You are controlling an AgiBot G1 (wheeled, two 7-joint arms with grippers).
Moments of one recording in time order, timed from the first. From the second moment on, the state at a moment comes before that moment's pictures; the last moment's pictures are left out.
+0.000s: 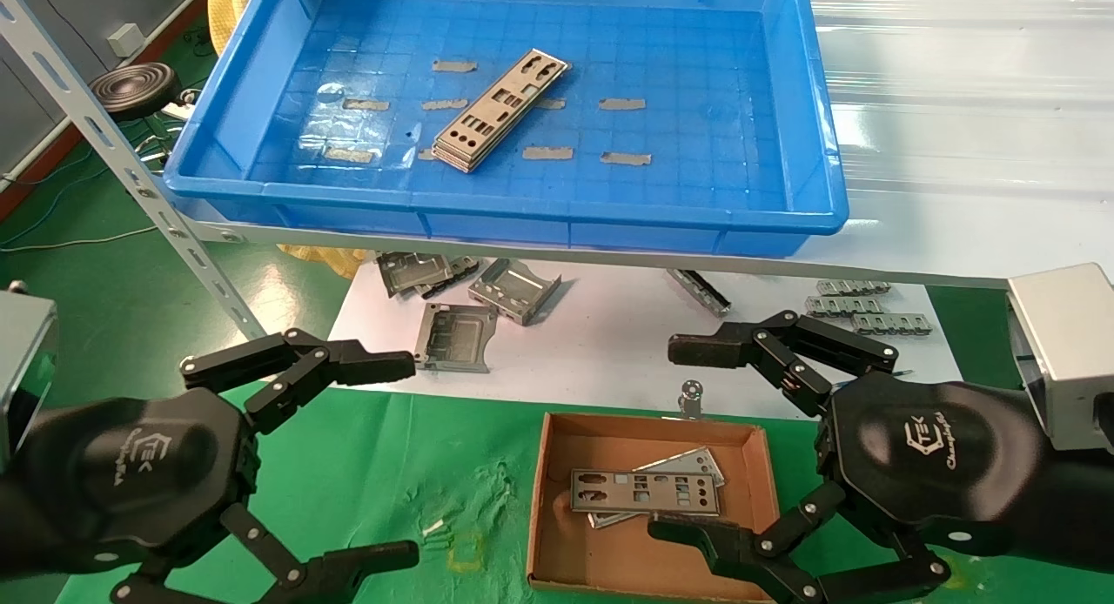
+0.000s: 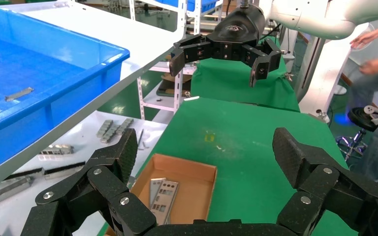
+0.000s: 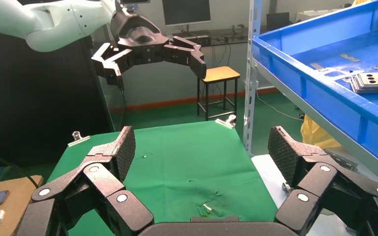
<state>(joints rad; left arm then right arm) -1.08 0.61 0.28 -1.28 0.73 1.50 -0.19 1.10 -0.56 -0.40 1.25 -0.64 -1.44 0.12</state>
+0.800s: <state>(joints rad) -1.08 0.61 0.28 -1.28 0.73 1.50 -0.19 1.10 -0.56 -0.40 1.25 -0.64 -1.44 0.12</state>
